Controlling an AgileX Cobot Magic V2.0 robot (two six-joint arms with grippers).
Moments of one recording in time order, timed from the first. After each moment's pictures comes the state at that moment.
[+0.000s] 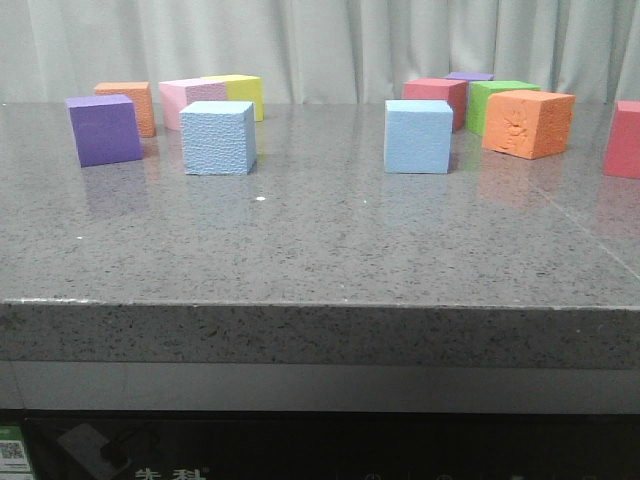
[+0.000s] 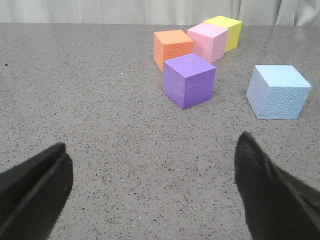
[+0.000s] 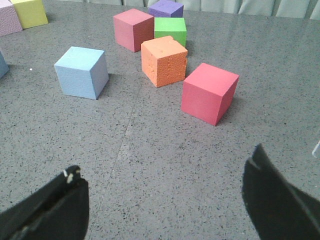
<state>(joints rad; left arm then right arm) -0.07 0.63 -0.44 -0.11 0.17 0.11 0.06 0.48 -0.57 0.07 0.51 -0.02</state>
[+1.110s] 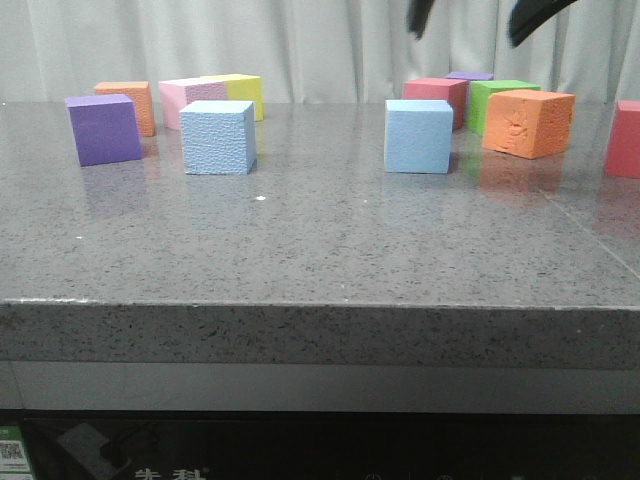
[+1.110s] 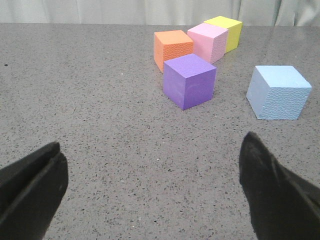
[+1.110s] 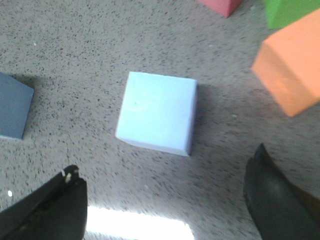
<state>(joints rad) -0.07 0.63 -0.44 -0.11 0.16 0.11 0.36 1.73 -1.64 -0.04 0.86 0.41</state>
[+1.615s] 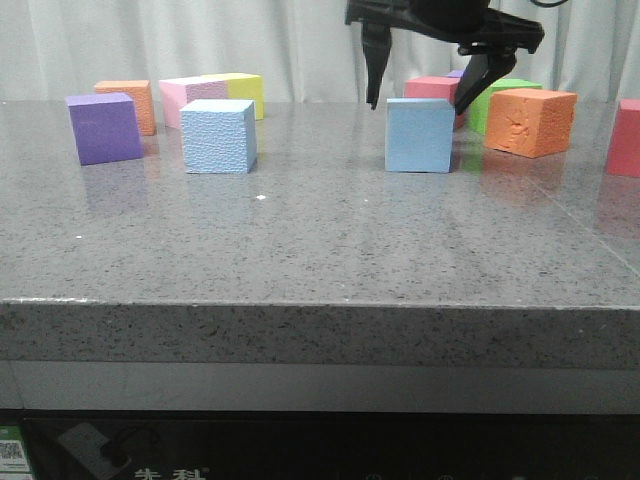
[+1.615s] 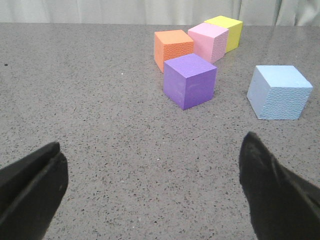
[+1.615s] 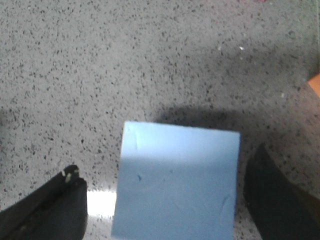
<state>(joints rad) -0.07 0.63 -0.44 -0.11 0.16 0.11 0.36 2.01 -1.90 -0.04 0.93 0.47</state>
